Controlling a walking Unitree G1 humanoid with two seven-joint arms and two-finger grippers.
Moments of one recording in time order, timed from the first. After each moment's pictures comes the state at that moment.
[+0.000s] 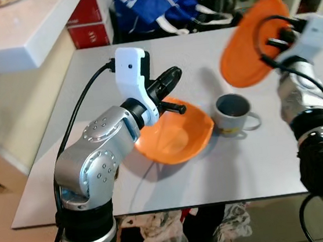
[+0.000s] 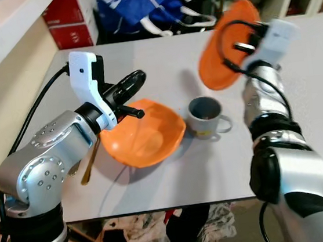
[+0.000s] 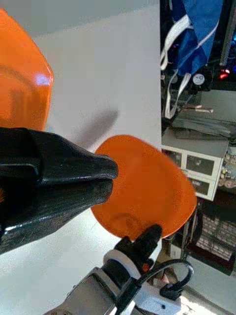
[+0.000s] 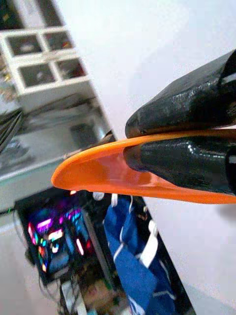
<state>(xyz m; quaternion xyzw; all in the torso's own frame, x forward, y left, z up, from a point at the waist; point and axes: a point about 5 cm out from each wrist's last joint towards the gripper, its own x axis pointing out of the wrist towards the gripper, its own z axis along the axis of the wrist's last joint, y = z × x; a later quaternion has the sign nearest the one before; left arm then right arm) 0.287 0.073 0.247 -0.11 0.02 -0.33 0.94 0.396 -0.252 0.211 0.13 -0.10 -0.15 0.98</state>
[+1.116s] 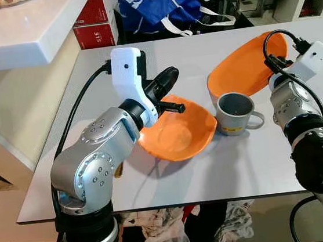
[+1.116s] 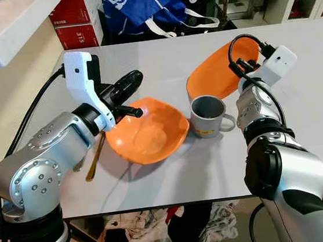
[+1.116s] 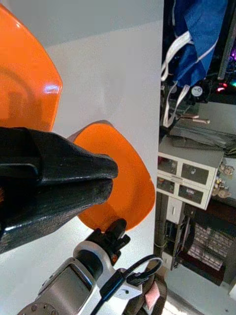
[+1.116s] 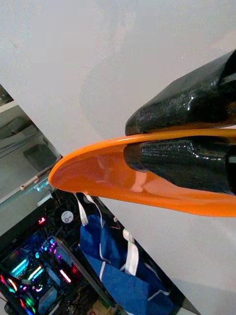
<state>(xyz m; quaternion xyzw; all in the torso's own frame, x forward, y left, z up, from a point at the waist) 0.282 0.074 0.250 -0.13 0.03 -0.31 0.94 0.395 -0.245 0.175 0.26 -0.01 -0.20 0.95</state>
